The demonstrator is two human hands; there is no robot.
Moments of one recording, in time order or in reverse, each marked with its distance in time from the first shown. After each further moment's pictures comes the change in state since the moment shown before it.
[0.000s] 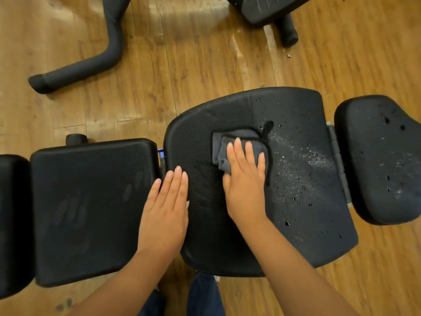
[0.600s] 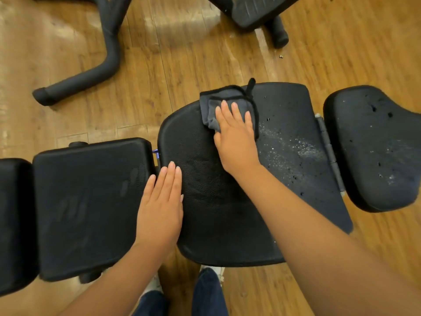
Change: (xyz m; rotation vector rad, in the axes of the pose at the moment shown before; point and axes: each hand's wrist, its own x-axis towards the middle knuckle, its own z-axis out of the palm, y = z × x) left_hand 0.002 0.004 -0.003 0.046 -0.014 -0.023; right_hand 0.068 0.005 -0.026 -0.097 -0.076 -0.106
